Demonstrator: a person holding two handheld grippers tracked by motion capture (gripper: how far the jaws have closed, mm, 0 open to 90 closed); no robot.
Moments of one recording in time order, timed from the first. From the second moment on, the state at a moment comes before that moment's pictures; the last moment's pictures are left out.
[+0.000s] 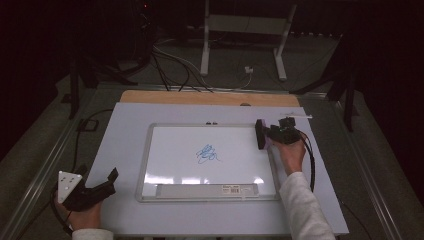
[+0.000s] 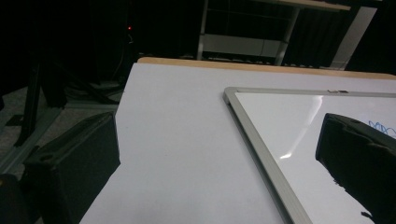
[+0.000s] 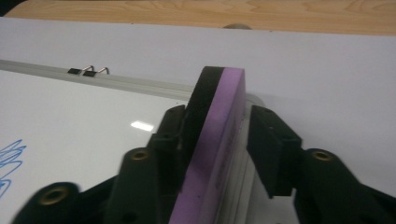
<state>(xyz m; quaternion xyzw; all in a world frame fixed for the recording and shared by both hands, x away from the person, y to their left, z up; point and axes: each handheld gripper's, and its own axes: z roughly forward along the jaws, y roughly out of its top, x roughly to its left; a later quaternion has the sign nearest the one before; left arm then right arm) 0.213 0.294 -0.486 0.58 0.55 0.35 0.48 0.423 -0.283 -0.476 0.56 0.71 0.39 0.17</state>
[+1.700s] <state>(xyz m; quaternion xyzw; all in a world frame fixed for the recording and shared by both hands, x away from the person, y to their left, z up) 0.211 0.293 -0.486 0.58 0.56 0.36 0.47 0.433 -0.268 -0.492 0.59 0.70 0.40 0.09</state>
